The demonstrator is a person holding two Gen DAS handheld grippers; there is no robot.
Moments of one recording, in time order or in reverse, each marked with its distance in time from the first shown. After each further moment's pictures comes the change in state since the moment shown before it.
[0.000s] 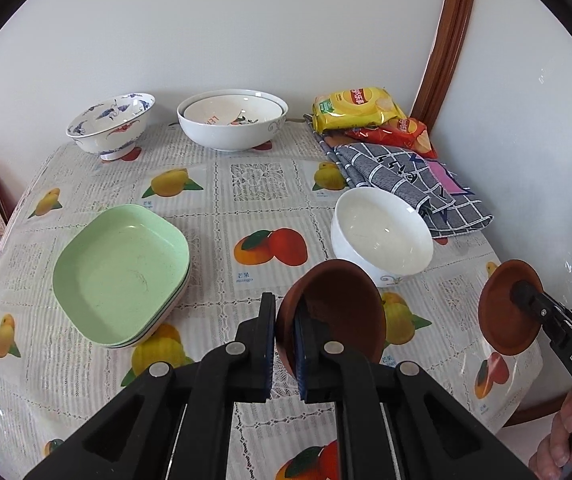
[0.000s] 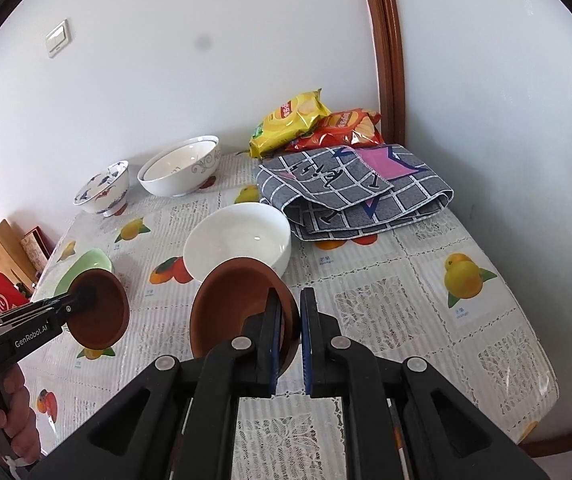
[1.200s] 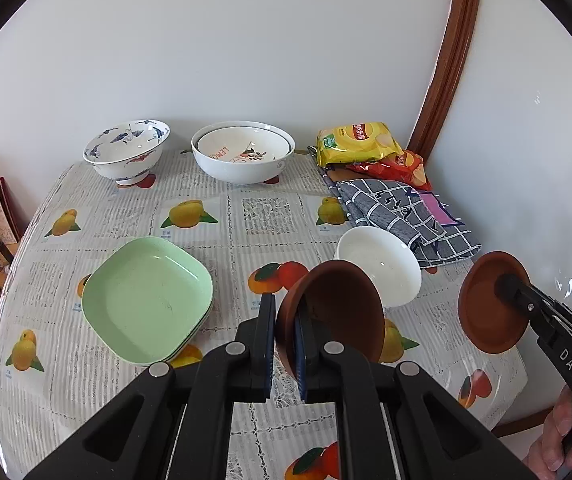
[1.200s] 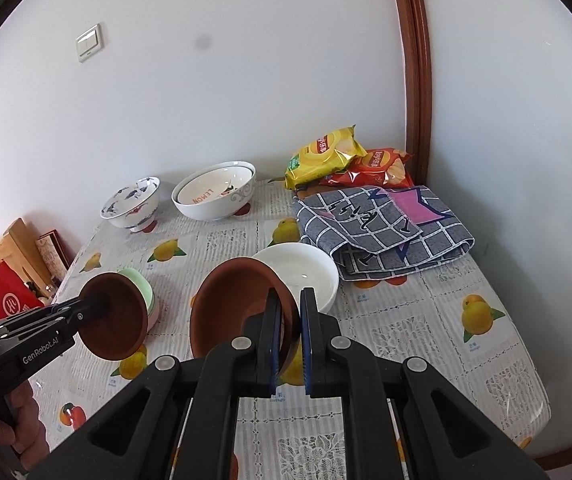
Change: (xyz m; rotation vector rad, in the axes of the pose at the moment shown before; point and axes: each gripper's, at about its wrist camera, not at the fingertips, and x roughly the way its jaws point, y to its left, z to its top) left arm -0.032 0.016 0.021 -0.020 -0.061 -0.010; right arm -0.025 0.048 0.032 -0.057 -0.050 0.028
